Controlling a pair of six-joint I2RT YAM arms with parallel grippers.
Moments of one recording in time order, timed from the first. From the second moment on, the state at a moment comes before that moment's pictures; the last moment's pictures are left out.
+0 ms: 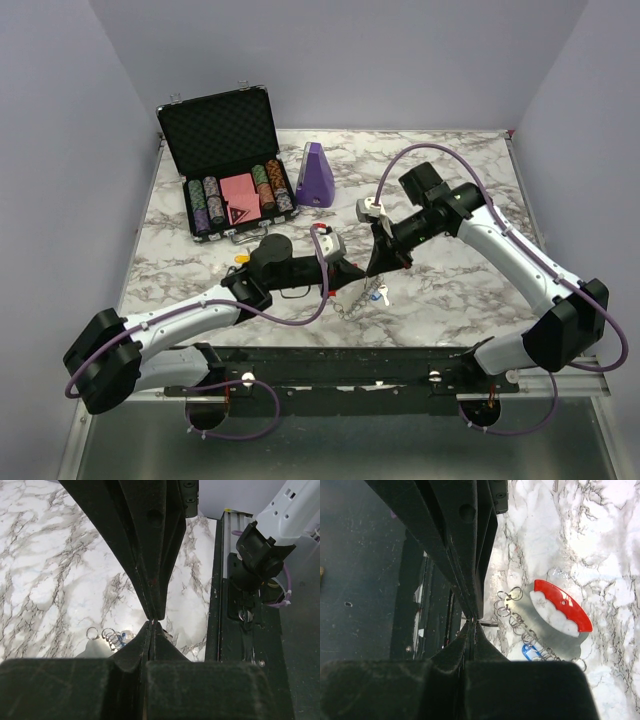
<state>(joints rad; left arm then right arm) -0.89 1.14 0.61 0.45 0.51 -0.08 0.54 1.43 1.34 -1.10 -0.97 -0.82</state>
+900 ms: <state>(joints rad) -0.89 1.07 0.34 1.05 0.30 -0.50 0.49 1.33 1.16 -0.79 -1.15 -0.62</state>
